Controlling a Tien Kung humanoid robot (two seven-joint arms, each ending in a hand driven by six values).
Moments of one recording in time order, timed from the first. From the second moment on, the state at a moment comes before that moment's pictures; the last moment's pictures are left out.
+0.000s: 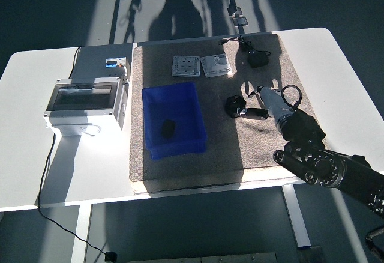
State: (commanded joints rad) left arm -0.05 0.08 -1.35 -0.18 1.45 0.03 0.15; right arm 0.75 -0.06 0.46 0.67 -1.52 -0.38 -0.19
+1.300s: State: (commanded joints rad) left arm -0.04 0.08 -1.36 -0.18 1.46 0.03 0.15; right arm 0.75 -0.07 0.42 0.77 -1.72 -0.30 -0.27
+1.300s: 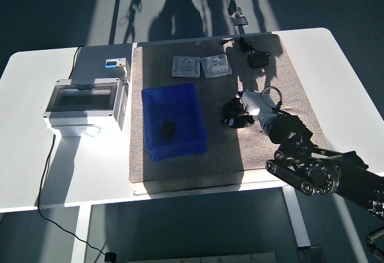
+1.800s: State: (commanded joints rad) left arm -0.04 0.08 -1.37 -0.18 1.47 0.03 0.15; right arm 0.75 -0.08 0.41 0.80 -1.83 -0.31 -0.31
